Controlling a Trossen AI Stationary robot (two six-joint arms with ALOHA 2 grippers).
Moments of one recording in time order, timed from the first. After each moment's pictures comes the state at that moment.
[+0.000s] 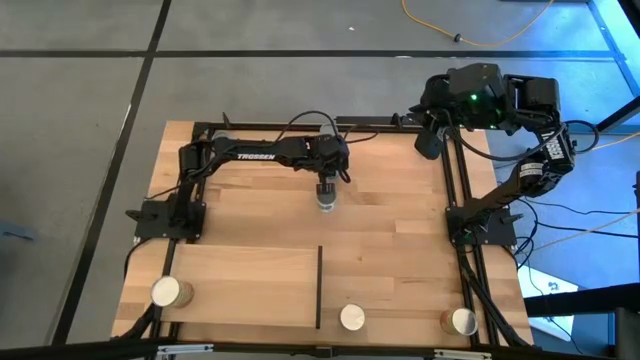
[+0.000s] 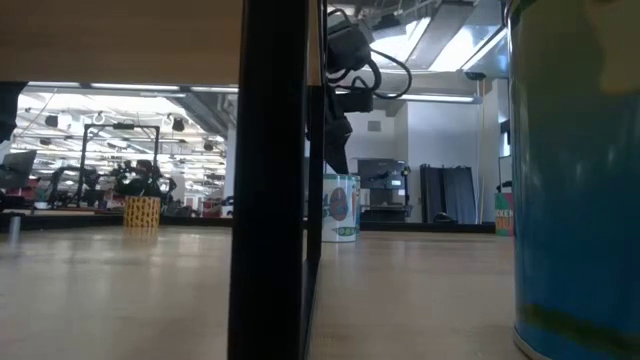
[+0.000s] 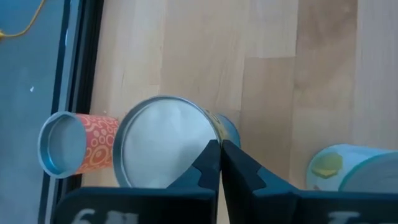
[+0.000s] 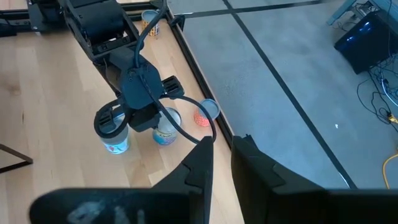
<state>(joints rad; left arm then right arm) 0.27 2.02 1.61 -0.58 -0.20 0.29 -0.21 1.52 2.36 -1.57 0.32 -0.03</state>
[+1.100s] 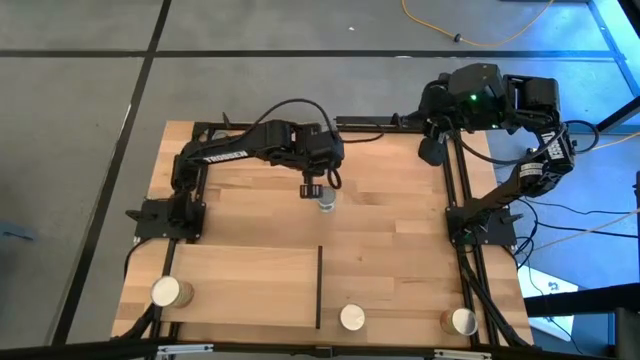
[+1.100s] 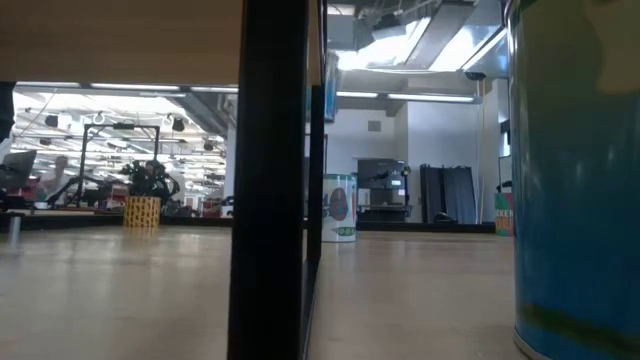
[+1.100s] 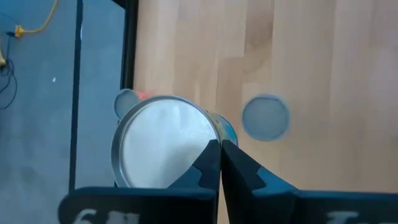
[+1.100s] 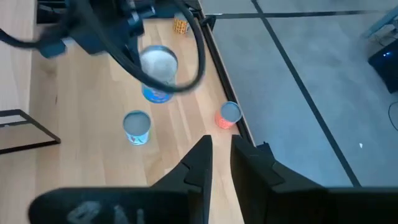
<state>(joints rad) 0.08 1.96 2.27 -1.40 -0.32 0.12 -0.21 1.52 2.36 -1.57 0.20 -0.12</state>
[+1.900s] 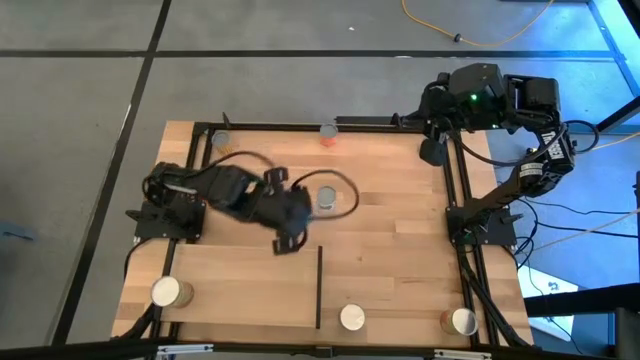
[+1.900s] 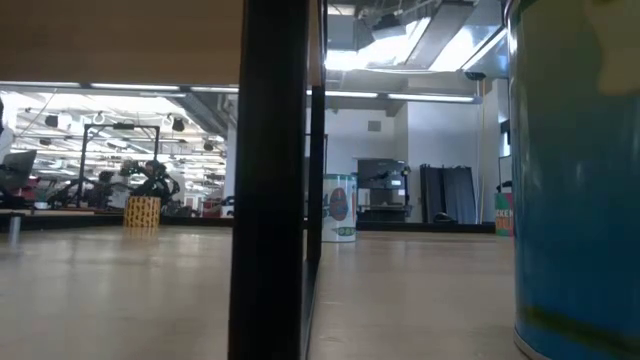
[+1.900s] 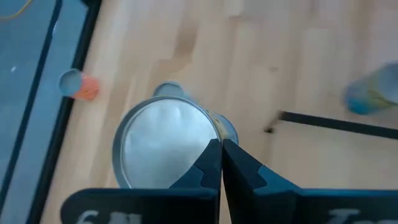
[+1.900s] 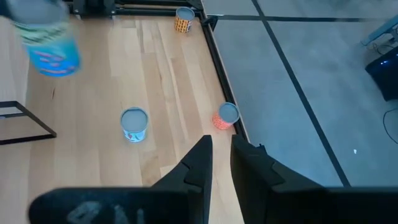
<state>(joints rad) -0.34 1.86 2.34 -1.57 -0.42 -0.43 -0.21 1.52 2.36 -1.57 0.20 -0.16</state>
